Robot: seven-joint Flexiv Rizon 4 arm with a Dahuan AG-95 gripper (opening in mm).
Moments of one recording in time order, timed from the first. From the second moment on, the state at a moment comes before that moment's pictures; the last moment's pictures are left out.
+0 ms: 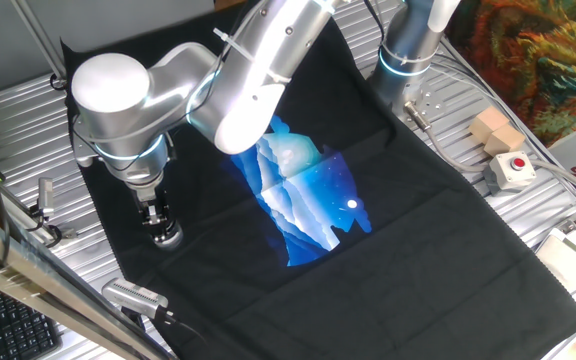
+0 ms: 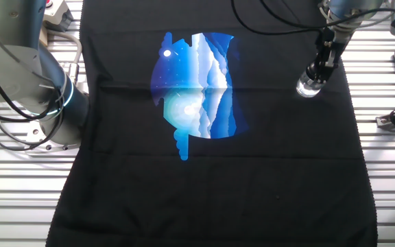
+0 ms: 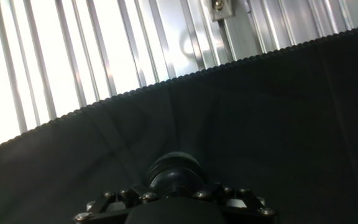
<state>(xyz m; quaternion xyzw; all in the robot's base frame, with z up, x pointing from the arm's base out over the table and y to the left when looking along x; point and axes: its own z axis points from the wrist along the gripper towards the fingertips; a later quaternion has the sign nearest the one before) 0.679 0.101 0.096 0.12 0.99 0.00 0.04</state>
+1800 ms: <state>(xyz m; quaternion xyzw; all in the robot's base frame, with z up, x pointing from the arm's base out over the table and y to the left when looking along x) 0.679 0.098 0.102 0.03 1.00 0.00 0.04</state>
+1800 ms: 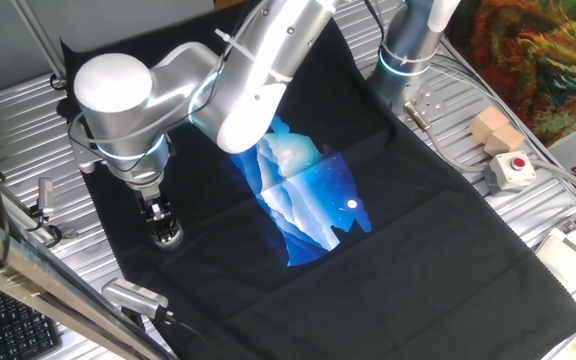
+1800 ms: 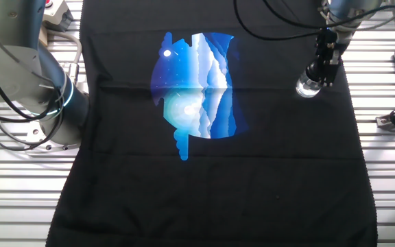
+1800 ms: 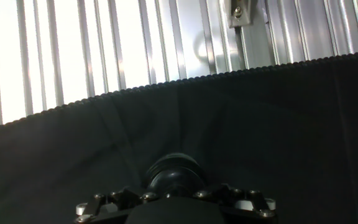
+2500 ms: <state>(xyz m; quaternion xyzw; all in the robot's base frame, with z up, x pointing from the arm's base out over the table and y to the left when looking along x) 0.670 0.106 0.148 -0.02 1.00 0.00 0.03</state>
